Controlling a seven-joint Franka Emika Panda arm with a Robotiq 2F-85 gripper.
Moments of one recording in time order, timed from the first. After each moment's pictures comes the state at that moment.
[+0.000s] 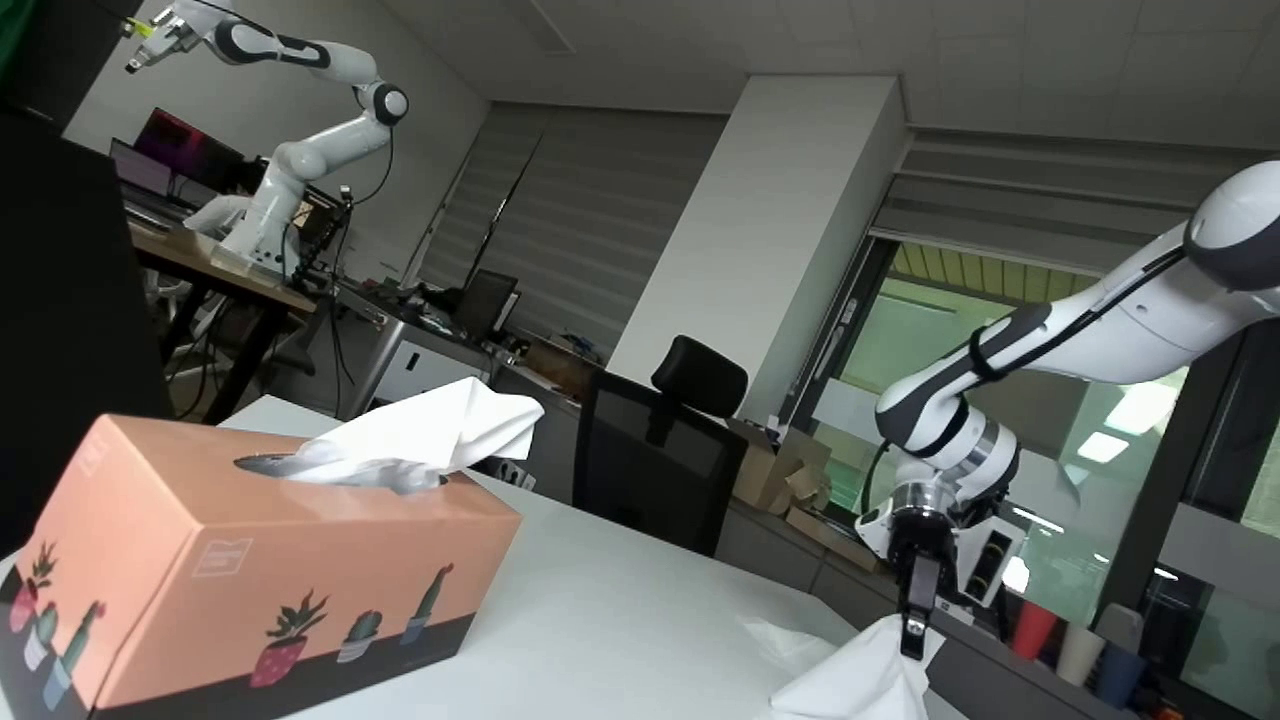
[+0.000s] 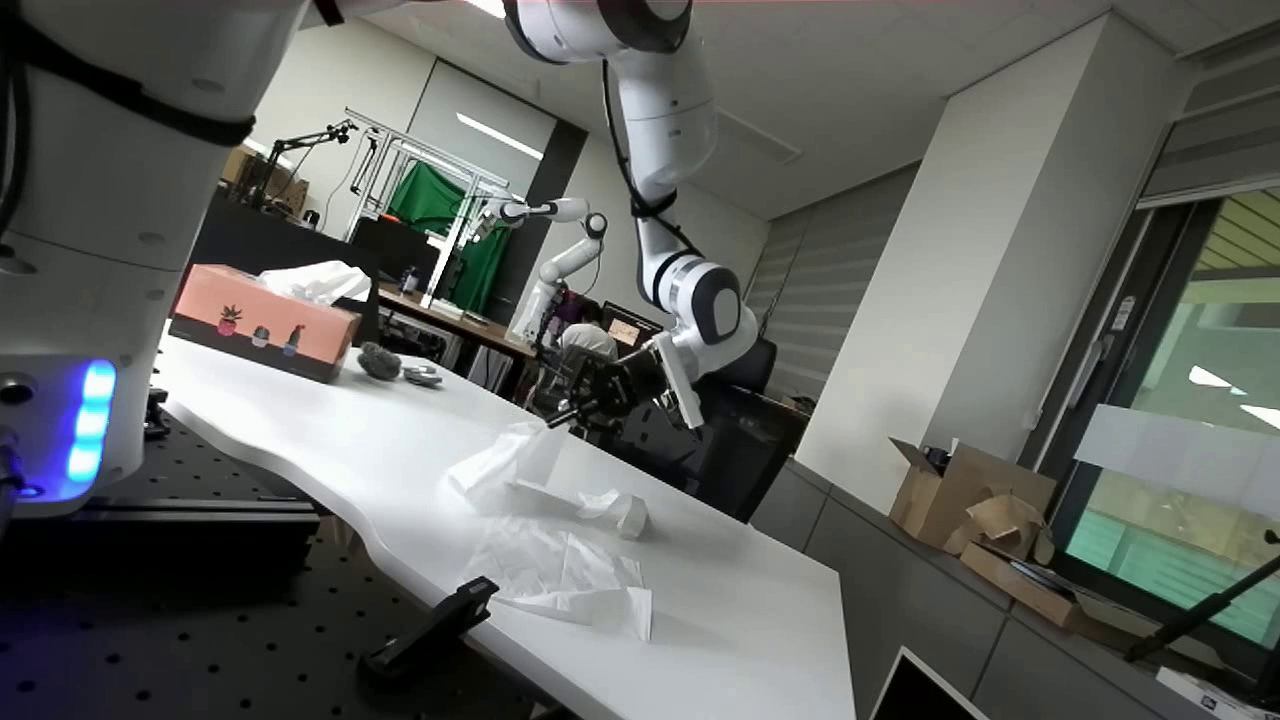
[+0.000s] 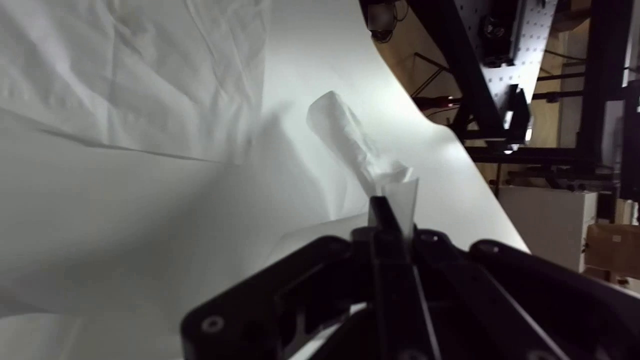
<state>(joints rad) -0.28 0.73 -0.06 -1.57 0.24 1.53 -1.14</state>
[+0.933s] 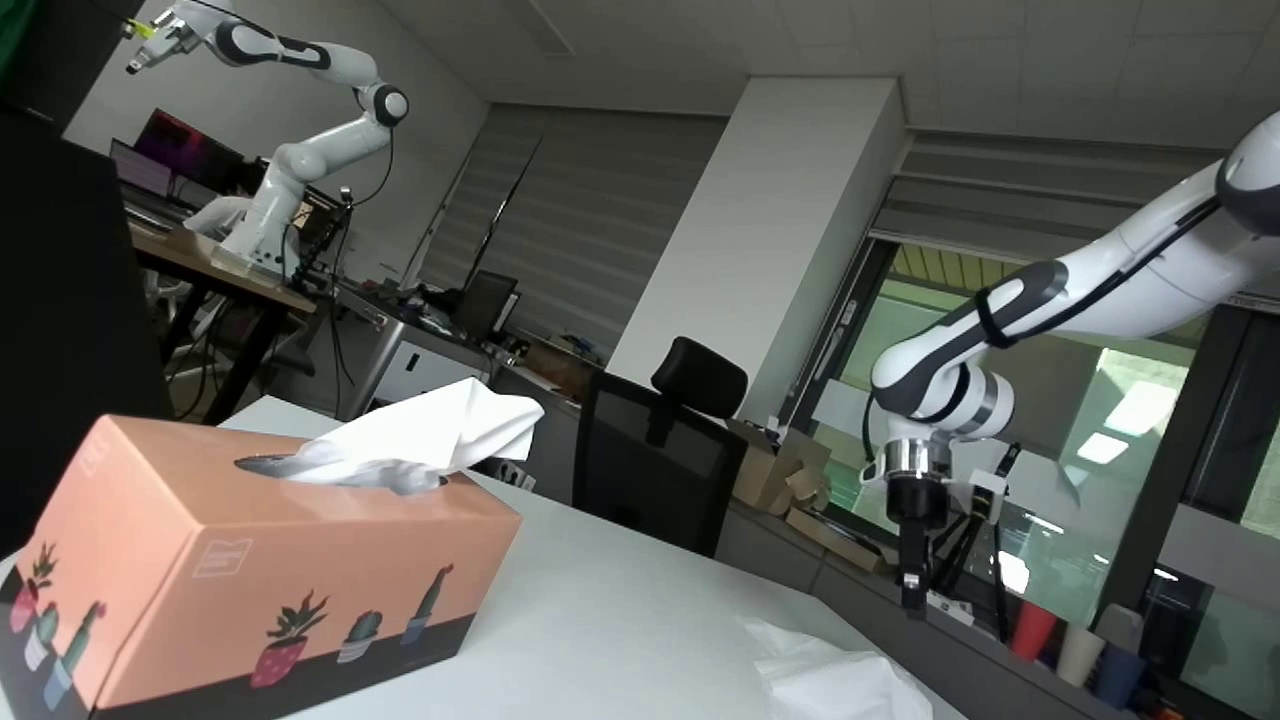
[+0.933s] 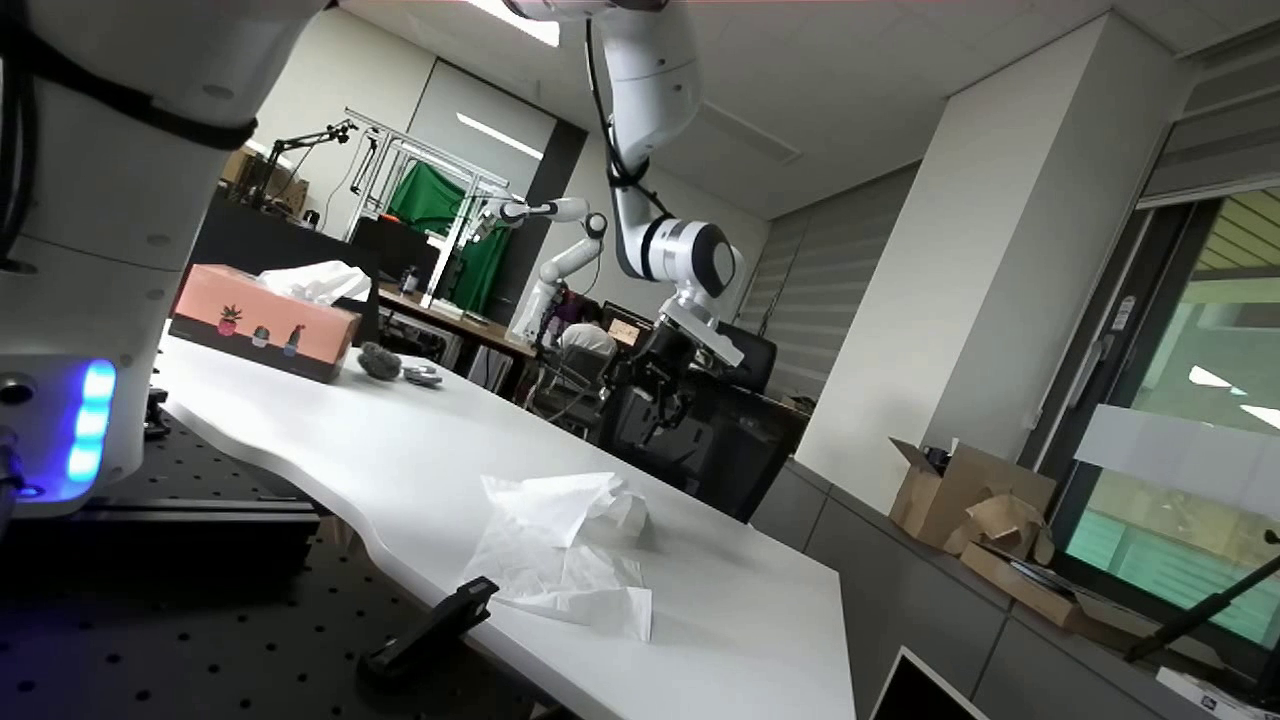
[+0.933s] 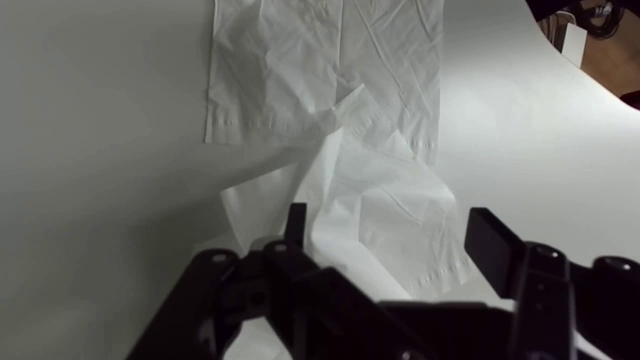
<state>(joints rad) -0.20 0.60 -0.08 -1.63 -0.07 1.83 -0.83</state>
